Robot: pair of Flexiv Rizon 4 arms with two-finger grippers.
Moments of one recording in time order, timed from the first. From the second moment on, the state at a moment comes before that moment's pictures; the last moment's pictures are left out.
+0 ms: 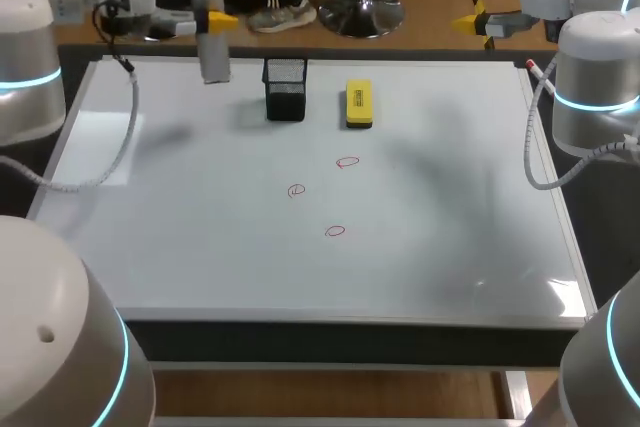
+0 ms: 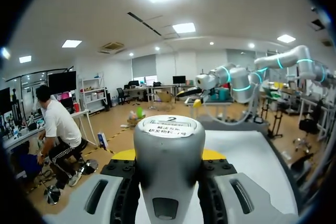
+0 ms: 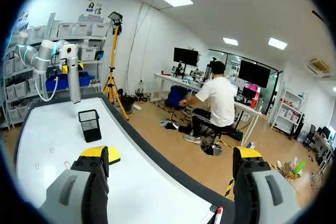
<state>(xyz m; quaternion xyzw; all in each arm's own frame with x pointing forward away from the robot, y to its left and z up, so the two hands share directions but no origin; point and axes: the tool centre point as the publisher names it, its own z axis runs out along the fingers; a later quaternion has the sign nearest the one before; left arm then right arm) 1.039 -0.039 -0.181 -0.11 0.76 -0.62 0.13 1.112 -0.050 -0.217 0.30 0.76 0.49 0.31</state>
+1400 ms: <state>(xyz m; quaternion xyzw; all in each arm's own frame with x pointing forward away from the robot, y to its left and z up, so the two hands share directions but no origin) 0.986 0.020 -0.227 -0.19 0.75 -0.60 0.20 1.112 -0.050 -0.217 0.30 0.76 0.49 0.31</state>
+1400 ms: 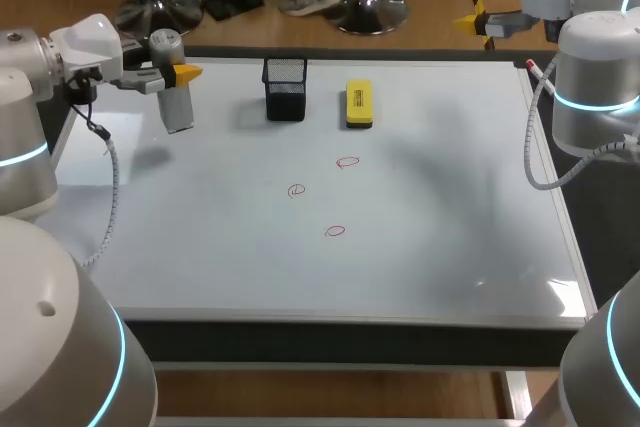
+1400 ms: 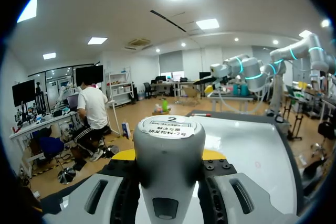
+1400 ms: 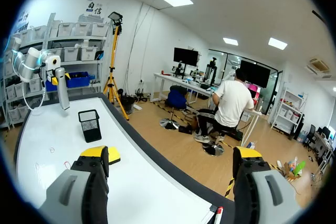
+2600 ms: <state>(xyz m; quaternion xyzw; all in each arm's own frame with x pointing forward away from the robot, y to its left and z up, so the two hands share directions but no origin) 0.986 0.020 -0.227 -0.19 0.75 -0.60 0.20 1.108 0.039 -0.258 -0.01 0.90 0.37 0.24</state>
